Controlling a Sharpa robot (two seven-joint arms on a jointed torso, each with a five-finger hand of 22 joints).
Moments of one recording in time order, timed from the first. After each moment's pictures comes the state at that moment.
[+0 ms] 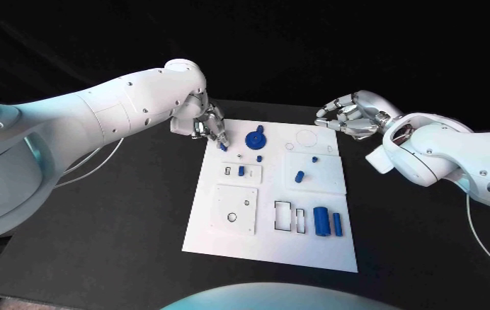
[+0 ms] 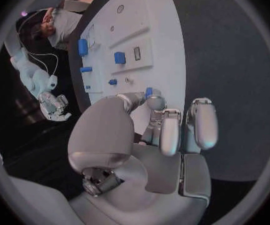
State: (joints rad) left arm 1.40 -0.46 -0.10 0.93 -0.92 0.62 -0.52; left_hand 1.23 -0.10 0.64 0.20 0.20 0.74 0.10 0.81 0.55 1.19 0.02 1.14 0.79 1.47 -0.04 1.52 1.31 0.06 1.38 0.06 1.40 1.30; right arm 1.33 -0.91 -0.16 1.54 -0.77 -0.36 0.06; right_hand 1.36 -0.09 0.19 0.29 0.17 0.82 0.17 0.22 0.52 1.28 0.09 1.28 1.22 1.47 0.01 1.51 1.31 0.02 1.47 0.12 1.43 1.31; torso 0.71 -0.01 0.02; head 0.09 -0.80
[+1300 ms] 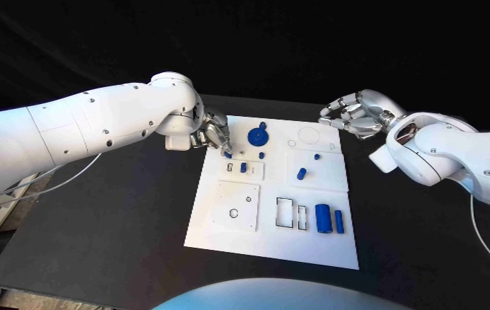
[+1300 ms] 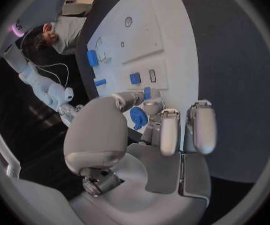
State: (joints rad) left arm 1.37 -0.70 -0.10 1.36 -0.96 0.41 -0.52; left_hand 1.14 -0.17 0.76 0.16 0.32 0.77 0.08 0.86 0.55 1.27 -0.01 1.17 0.85 1.46 -0.06 1.52 1.31 0.06 1.41 0.05 1.43 1.31; right arm 1.32 -0.91 -0.16 1.53 -0.77 -0.36 0.06; right_hand 1.36 -0.09 0.18 0.29 0.17 0.82 0.17 0.22 0.52 1.28 0.09 1.28 1.21 1.47 0.01 1.51 1.31 0.02 1.47 0.12 1.42 1.31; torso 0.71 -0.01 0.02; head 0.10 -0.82
